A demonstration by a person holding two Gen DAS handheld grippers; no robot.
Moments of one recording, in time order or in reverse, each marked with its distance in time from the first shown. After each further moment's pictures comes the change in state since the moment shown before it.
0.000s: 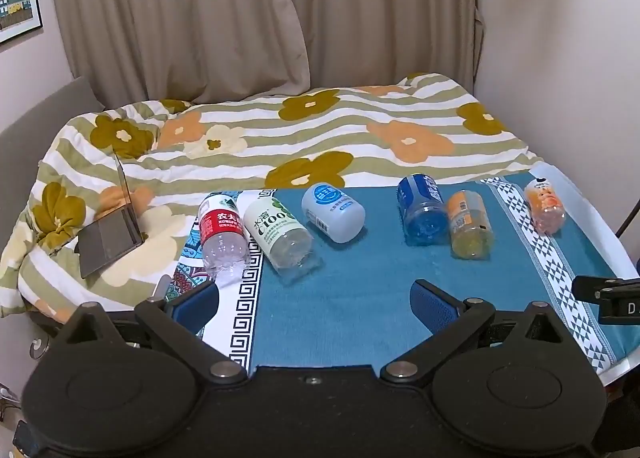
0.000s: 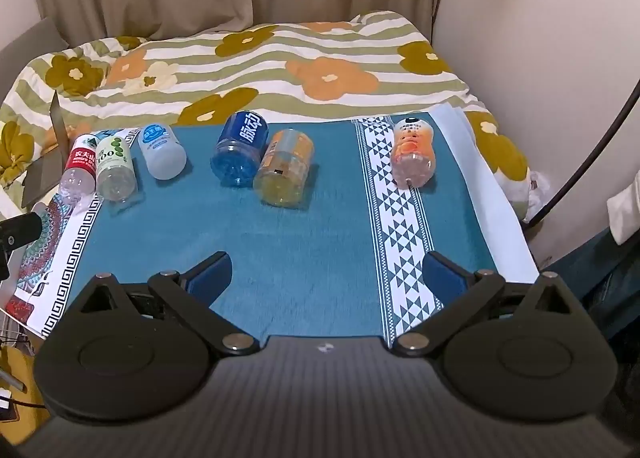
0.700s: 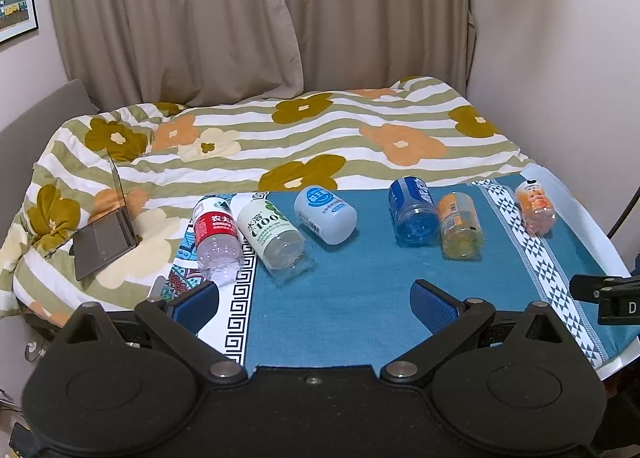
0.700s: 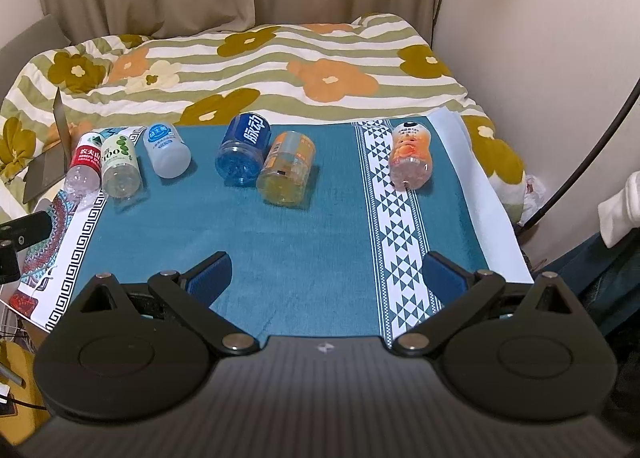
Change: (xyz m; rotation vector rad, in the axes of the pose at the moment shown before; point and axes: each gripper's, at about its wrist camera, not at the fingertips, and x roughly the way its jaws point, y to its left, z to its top) left arm -0.005 -0.004 -0.001 0.001 -0.007 -0.020; right arm -0.010 0.007 -0.001 -0.014 0.000 -0.010
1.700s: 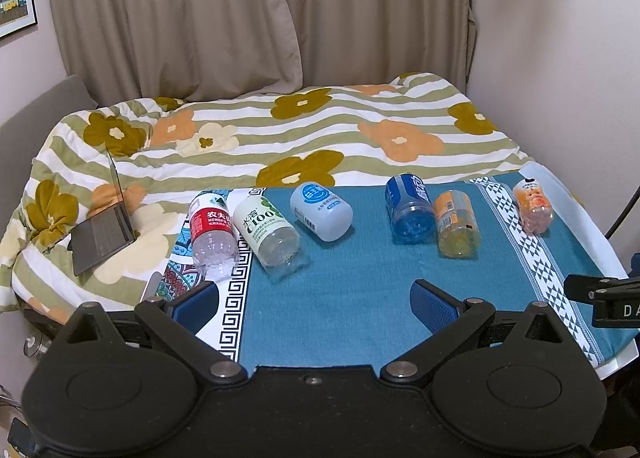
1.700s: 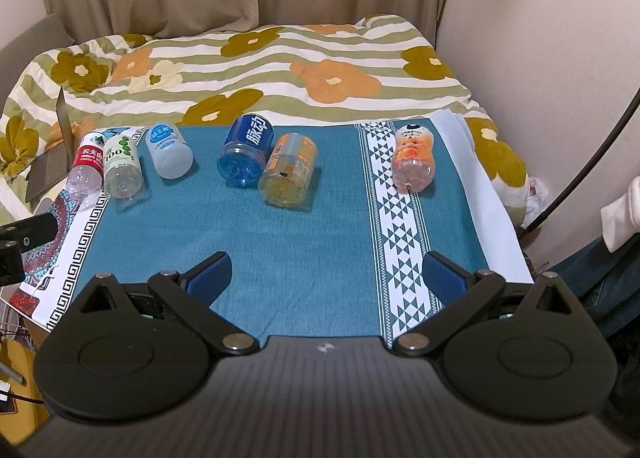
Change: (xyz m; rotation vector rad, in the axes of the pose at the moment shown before) left arm -0.001 0.000 0.001 -0.008 0.013 -0.004; right arm -0.003 0.002 0.000 -0.003 -0.003 0.004
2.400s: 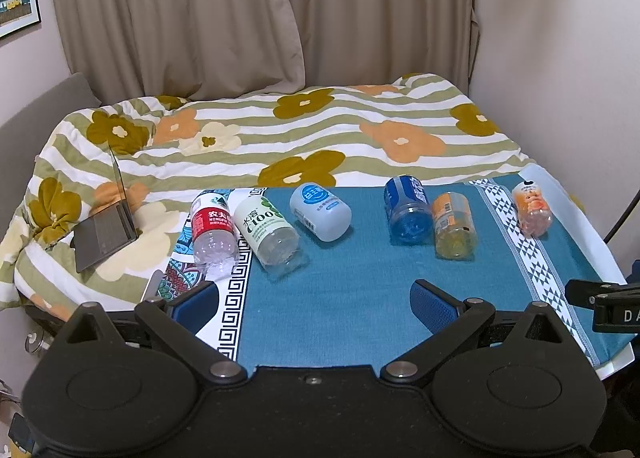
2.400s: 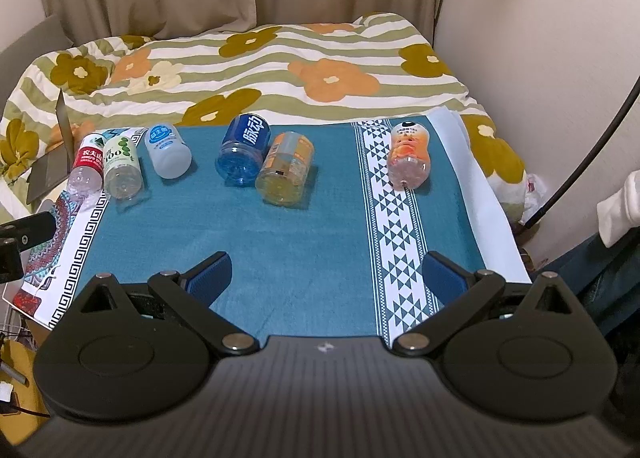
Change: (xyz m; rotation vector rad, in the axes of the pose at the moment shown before) left arm -0.005 -0.006 0.006 -0.008 0.009 0.012; right arm -0.004 -0.005 0.001 0.003 0.005 0.007
